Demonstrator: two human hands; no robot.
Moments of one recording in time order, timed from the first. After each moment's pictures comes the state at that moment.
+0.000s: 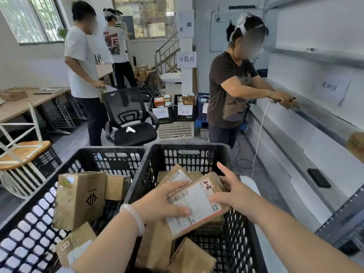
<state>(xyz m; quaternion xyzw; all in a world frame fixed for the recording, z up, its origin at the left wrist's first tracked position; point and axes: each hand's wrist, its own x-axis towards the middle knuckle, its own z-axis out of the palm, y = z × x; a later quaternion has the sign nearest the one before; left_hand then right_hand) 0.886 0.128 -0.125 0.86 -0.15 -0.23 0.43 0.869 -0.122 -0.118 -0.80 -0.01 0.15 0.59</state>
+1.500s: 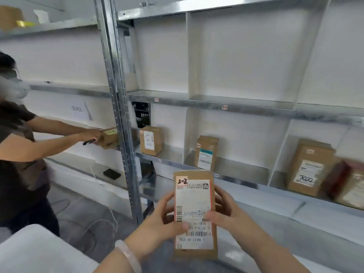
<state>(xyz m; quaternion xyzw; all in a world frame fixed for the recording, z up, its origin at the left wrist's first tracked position) 0.562 -0.287 -0.122 0.50 -0.47 -0.54 0.48 0.342 -0.356 -0.096 -0.62 0.35 -0.32 0.62</state>
